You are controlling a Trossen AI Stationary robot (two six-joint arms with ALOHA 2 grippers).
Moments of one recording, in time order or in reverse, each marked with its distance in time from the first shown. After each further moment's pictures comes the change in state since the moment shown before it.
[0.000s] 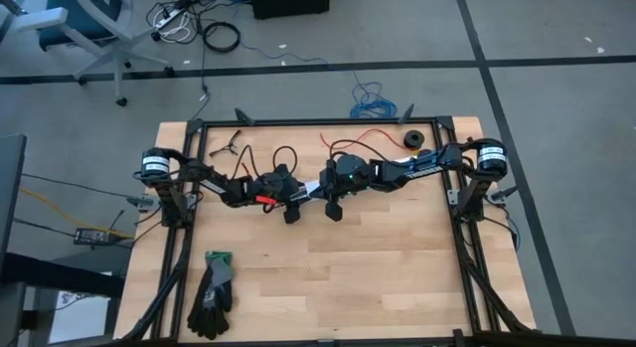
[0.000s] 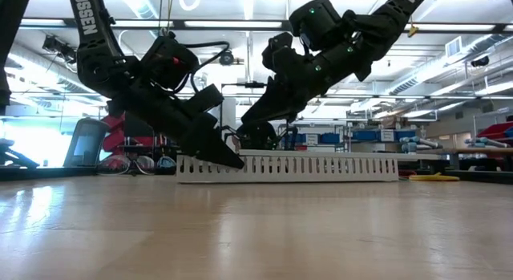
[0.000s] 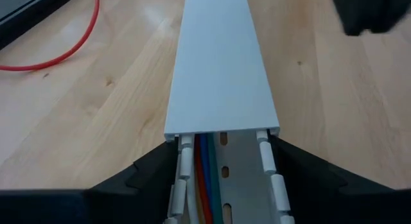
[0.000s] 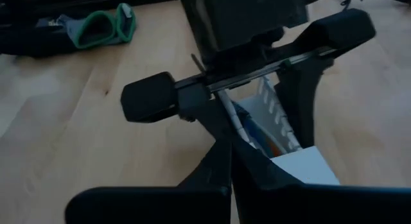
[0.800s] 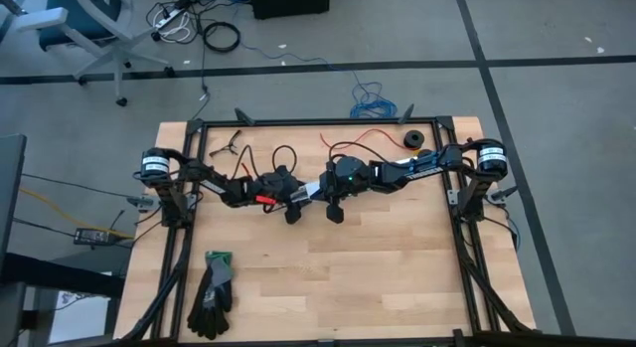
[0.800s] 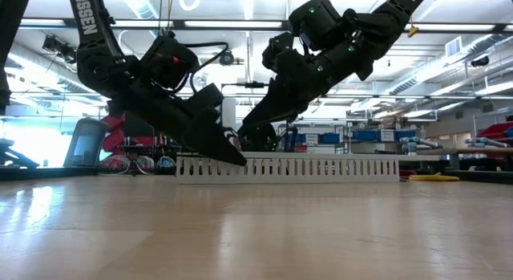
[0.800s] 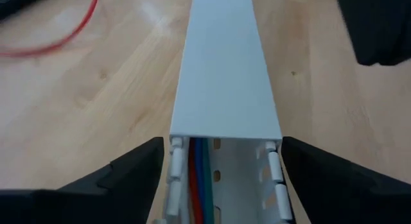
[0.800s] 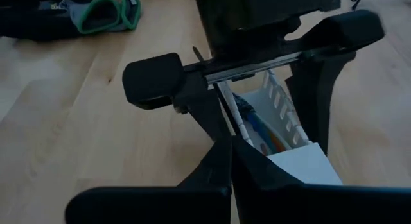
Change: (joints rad) left arm -0.003 0.000 0.000 0.005 0.020 -0.088; right arm 0.016 -0.001 0.001 -0.029 0.001 -0.037
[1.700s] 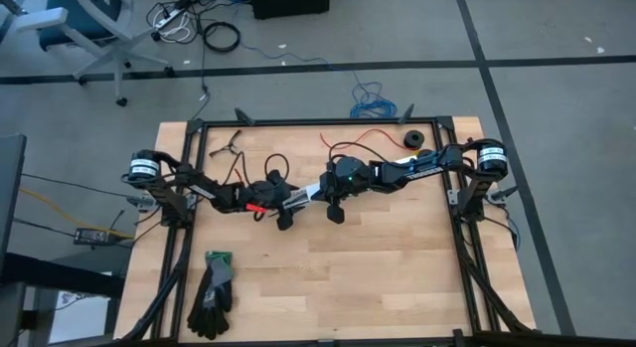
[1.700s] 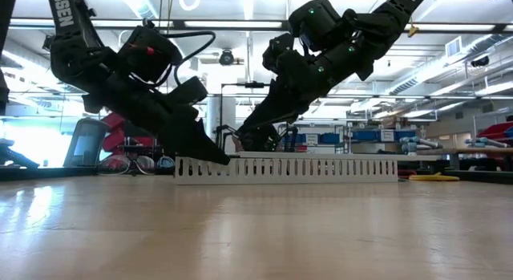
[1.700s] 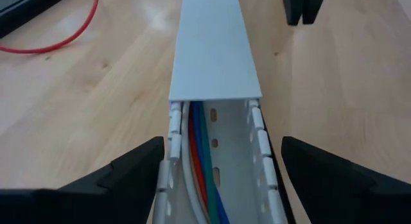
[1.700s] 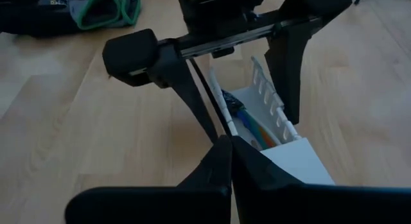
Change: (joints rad) left arm -0.077 -0.086 -0.097 0.004 -0.088 0.014; right arm 0.000 -0.001 0.001 -0.015 -0.004 -0.002
